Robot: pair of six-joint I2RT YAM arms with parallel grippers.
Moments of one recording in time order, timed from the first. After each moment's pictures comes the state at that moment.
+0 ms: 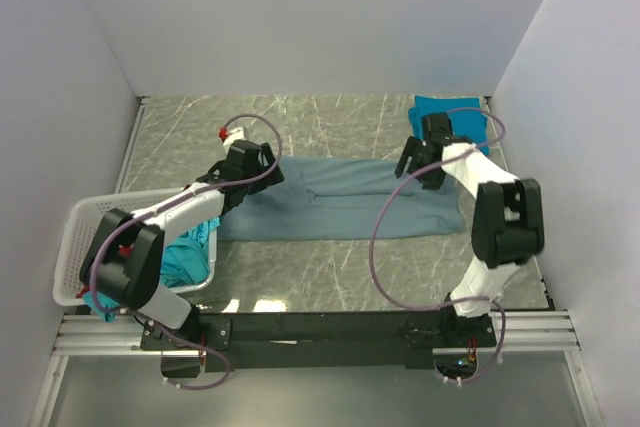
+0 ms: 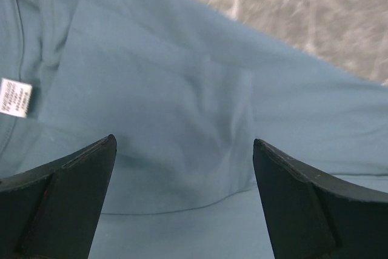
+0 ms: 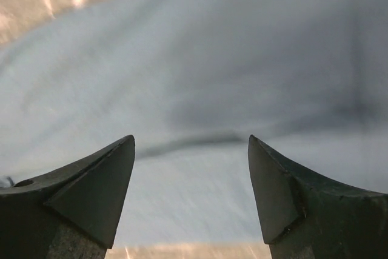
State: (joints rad) left arm -0.44 1.49 0.89 -0.06 -0.23 -0.70; right arm 0.09 1.70 1.17 -0.56 0.03 0.50
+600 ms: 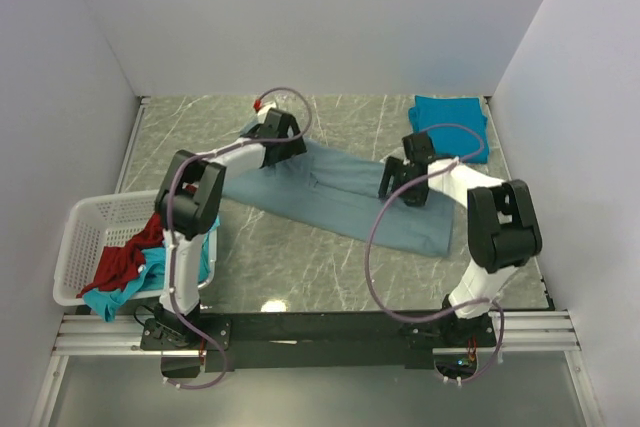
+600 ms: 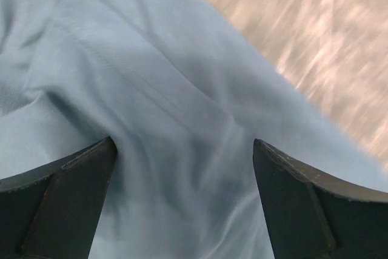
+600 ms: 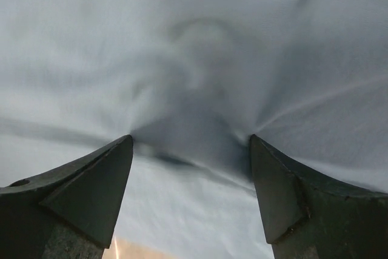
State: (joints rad) left arm -0.44 2.09 1.43 -0.13 -0.26 -0.67; right arm 0.18 1.76 1.08 -0.43 -0.05 0.48
